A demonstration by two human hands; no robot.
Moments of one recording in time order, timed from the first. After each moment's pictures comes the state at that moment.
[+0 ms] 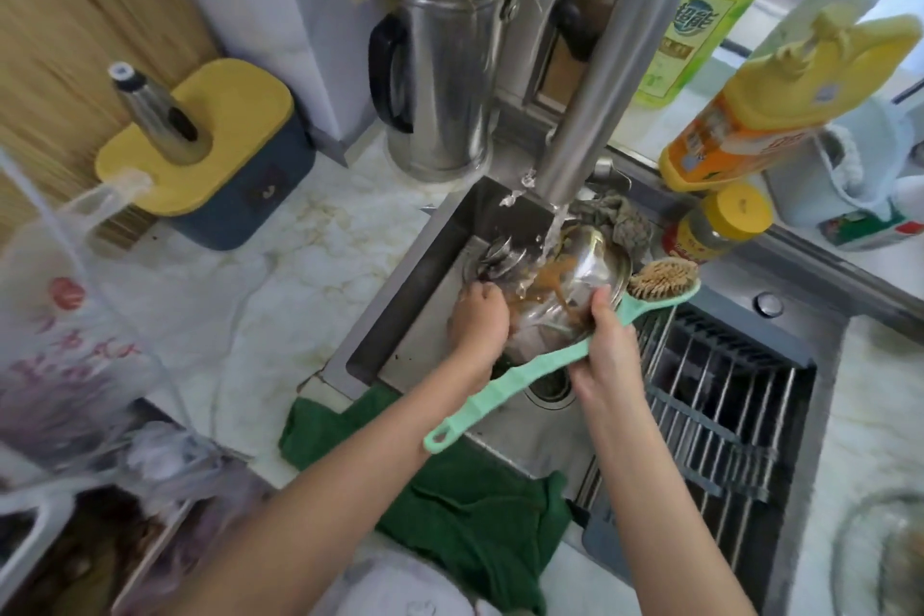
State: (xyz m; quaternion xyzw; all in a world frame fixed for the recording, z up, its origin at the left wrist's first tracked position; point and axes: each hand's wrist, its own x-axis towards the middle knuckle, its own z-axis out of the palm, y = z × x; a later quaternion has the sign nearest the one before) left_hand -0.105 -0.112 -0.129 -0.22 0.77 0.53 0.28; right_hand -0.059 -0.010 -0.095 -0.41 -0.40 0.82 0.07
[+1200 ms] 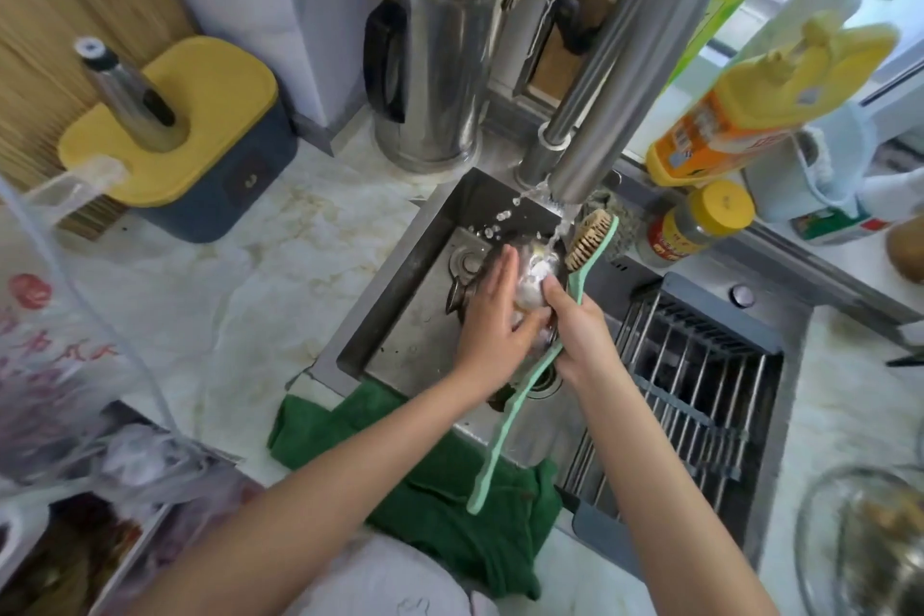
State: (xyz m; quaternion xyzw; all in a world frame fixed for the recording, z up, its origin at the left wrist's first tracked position) left_hand -0.077 -0.117 -0.135 0.10 0.79 0.58 0.16; right_hand -0.071 -0.023 -0.087 -0.39 -0.55 0.74 -0.05
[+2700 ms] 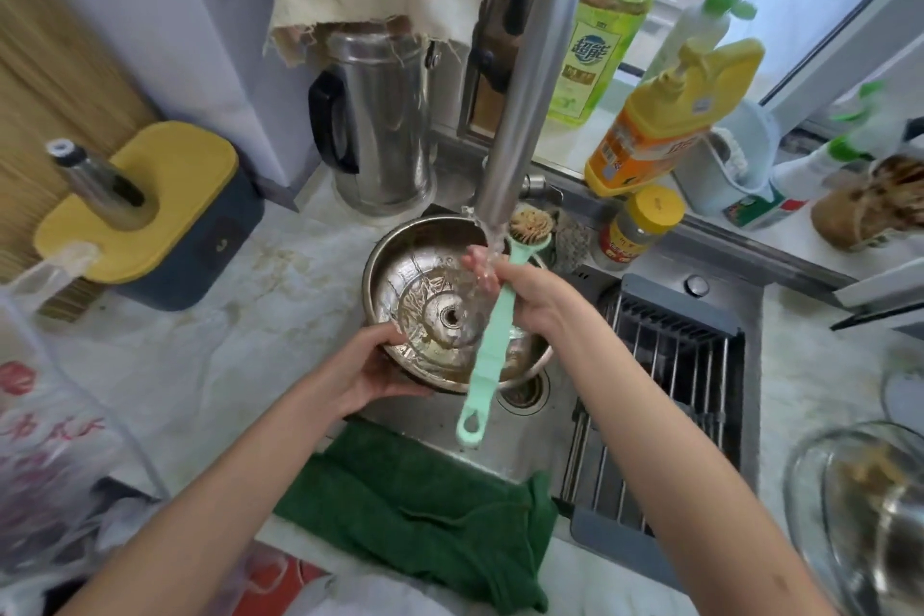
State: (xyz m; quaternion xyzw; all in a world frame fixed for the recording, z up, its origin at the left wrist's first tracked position) left_hand -0.105 -0.222 -0.082 -0.21 0.47 0.72 0.46; right_hand -0.116 -0.015 -0.040 -0.36 -0.41 0.81 -0.22
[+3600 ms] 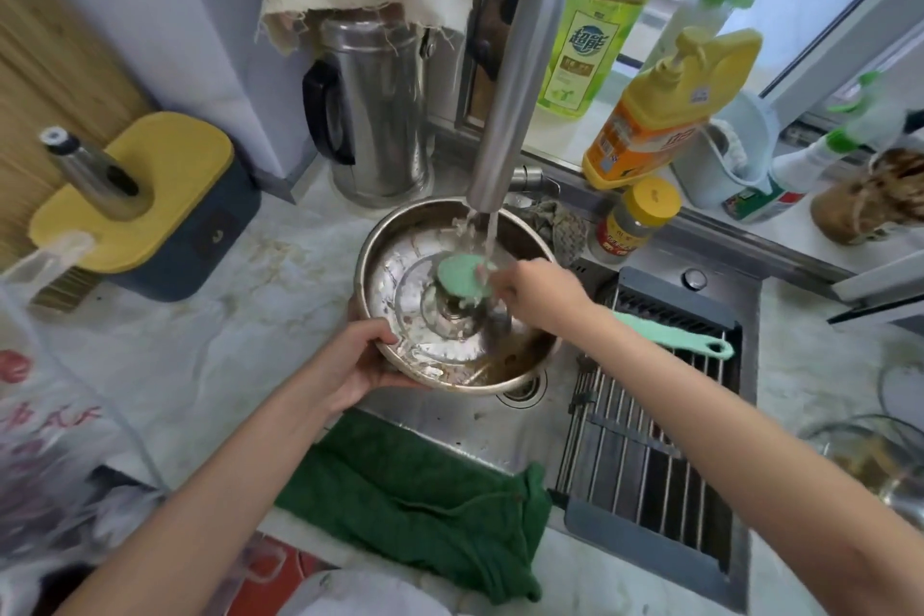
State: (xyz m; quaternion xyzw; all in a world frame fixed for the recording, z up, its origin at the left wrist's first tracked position) left_hand -0.094 -0.215 -0.059 -0.22 0.49 0.74 0.41; right_hand -0.106 0.018 -0.065 0.01 -0.98 0.06 -0.19
